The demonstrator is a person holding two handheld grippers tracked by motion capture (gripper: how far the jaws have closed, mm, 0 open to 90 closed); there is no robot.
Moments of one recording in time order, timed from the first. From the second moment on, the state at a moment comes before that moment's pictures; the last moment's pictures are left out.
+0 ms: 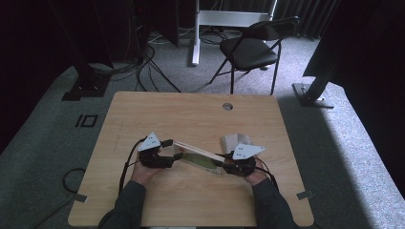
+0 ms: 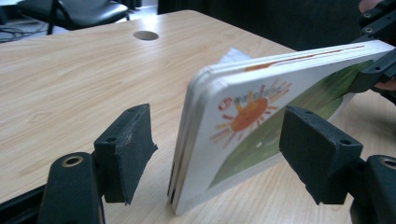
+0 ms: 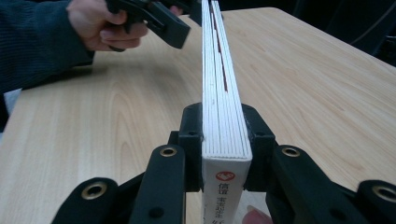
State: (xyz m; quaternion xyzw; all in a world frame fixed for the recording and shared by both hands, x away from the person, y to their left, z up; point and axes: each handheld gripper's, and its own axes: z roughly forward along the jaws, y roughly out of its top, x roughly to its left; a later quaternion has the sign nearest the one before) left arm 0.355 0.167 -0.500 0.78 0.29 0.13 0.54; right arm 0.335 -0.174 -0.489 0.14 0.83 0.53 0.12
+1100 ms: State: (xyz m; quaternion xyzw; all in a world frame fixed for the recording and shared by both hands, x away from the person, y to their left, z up) left arm 0.330 0.156 -0.507 0.80 0.20 0.09 0.55; right arm 0.340 -0.193 -0.497 0.20 0.84 0.49 0.16
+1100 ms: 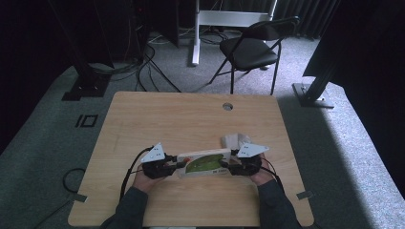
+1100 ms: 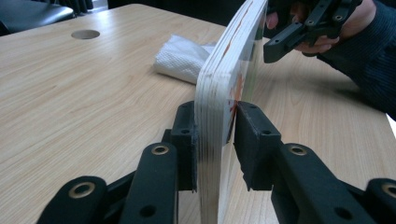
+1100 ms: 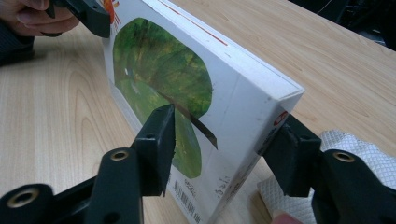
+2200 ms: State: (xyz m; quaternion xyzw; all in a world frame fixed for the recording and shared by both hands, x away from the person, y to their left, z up) left arm 0.335 0.126 -0.519 0.81 0.17 0.09 0.56; right arm 0.336 -0.195 -0.499 0.19 0.83 0.49 0.16
